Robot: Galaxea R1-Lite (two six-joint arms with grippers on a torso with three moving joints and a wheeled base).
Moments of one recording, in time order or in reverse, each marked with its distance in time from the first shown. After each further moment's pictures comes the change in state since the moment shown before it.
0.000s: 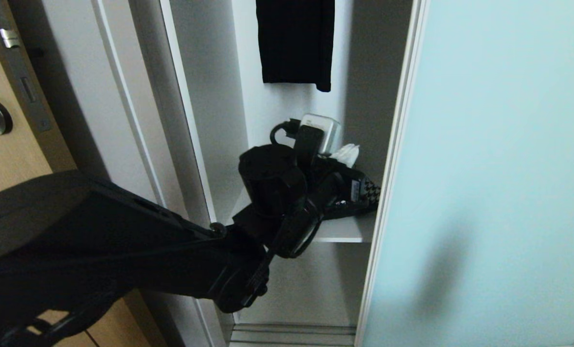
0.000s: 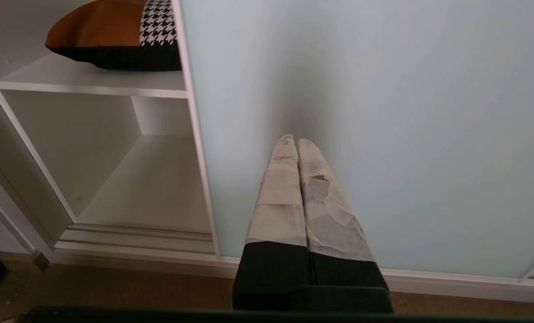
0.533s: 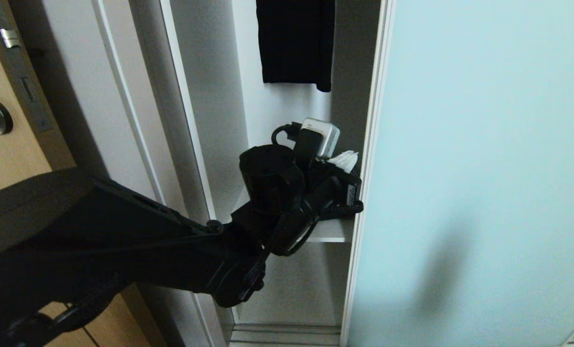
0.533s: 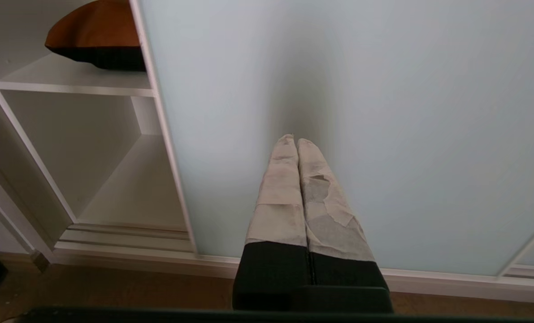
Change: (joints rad) left arm 0.009 0.024 -0.004 0.051 -0.072 0.000; right arm 0.000 0.000 0.000 0.000 0.000 0.000
